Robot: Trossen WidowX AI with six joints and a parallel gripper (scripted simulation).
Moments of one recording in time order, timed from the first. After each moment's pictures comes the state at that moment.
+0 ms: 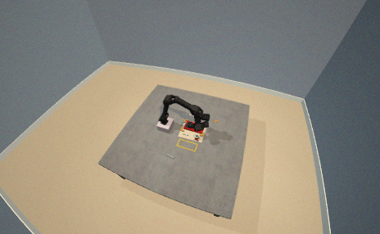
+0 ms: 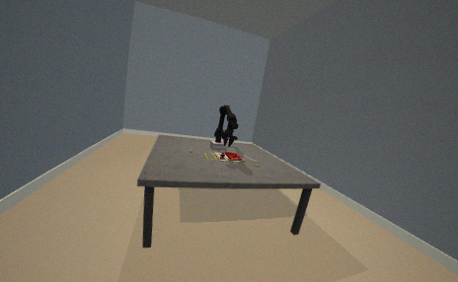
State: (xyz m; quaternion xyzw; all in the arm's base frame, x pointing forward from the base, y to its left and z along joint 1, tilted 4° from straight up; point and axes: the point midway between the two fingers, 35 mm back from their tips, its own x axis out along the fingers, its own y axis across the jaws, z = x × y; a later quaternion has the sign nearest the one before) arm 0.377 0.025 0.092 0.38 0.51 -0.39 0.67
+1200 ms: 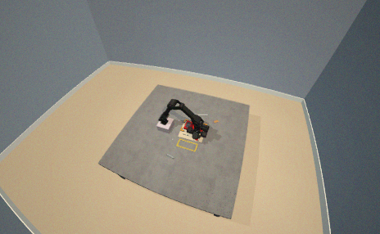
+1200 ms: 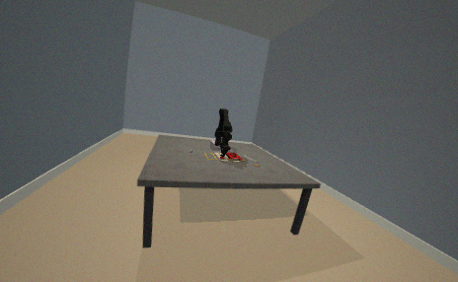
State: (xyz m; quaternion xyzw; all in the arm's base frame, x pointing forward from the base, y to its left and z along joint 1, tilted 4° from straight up) arm 0.373 -0.003 0.011 0.46 0.50 -0.49 0.55
